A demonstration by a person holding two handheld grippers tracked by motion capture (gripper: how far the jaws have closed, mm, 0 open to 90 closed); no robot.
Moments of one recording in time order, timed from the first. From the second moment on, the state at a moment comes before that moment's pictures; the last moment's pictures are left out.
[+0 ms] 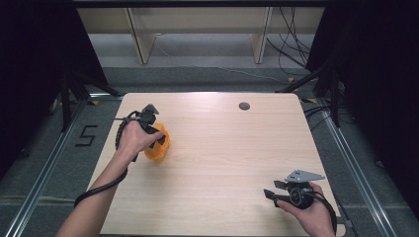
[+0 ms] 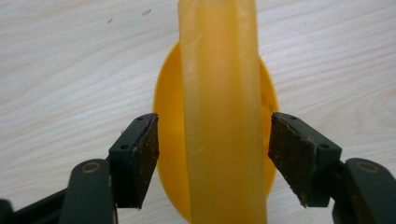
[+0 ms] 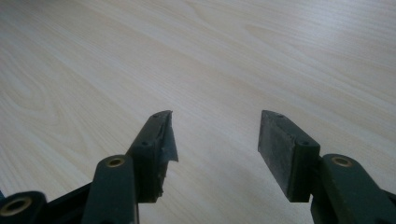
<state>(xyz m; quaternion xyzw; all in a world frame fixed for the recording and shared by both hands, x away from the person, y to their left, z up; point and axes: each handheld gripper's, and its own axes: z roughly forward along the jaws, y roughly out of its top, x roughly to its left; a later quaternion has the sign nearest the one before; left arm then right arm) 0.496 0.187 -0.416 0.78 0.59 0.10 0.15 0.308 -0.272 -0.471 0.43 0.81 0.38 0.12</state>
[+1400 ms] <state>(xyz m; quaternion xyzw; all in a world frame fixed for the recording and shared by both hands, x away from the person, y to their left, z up) 0.349 0.247 -0.467 0.78 0.51 0.20 0.29 0.305 -0.271 -0.469 0.44 0.80 0.38 0.12</state>
